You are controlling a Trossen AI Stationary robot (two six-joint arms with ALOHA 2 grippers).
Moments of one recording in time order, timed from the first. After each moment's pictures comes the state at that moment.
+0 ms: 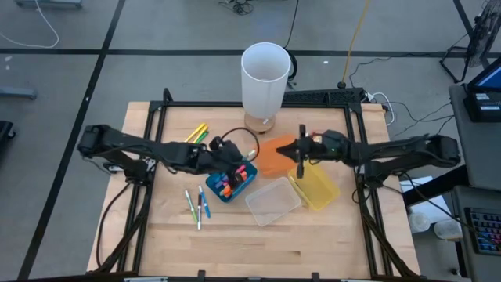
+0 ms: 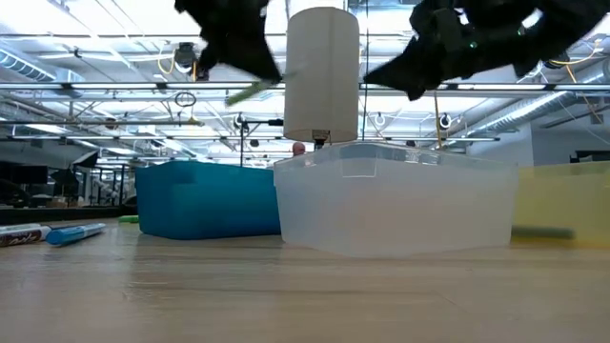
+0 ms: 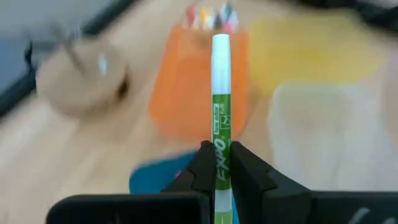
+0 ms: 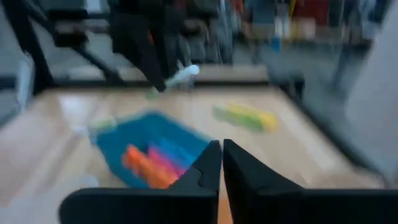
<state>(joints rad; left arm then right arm) -0.13 1.48 1.16 -0.44 -0.42 -0.44 -0.16 1.15 0.49 0.54 -0.06 -0.05</state>
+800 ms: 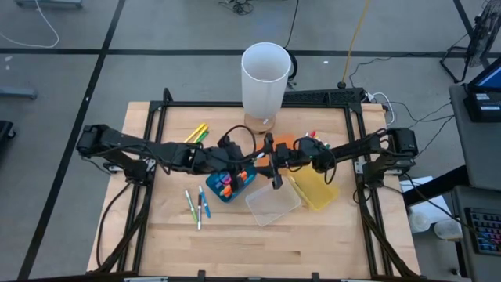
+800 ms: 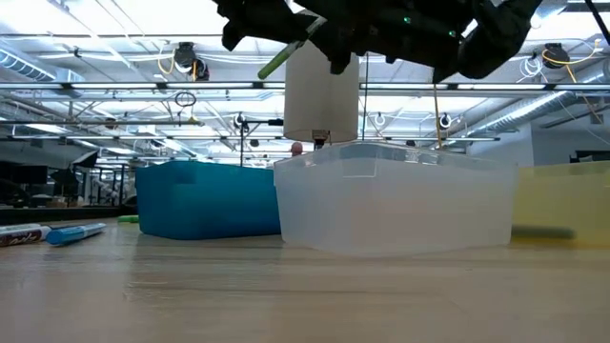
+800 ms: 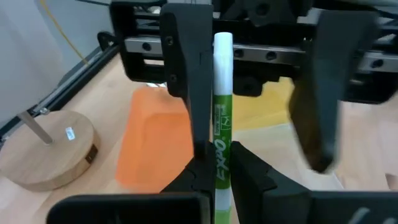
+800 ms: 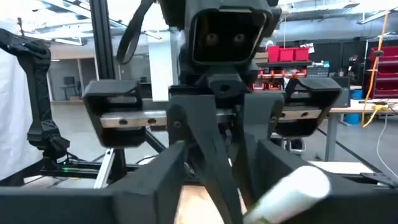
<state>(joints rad) -0.14 1.46 1.16 -0.23 -0.36 -0.26 -0.04 1.64 0.75 1.11 -0.23 0.09</state>
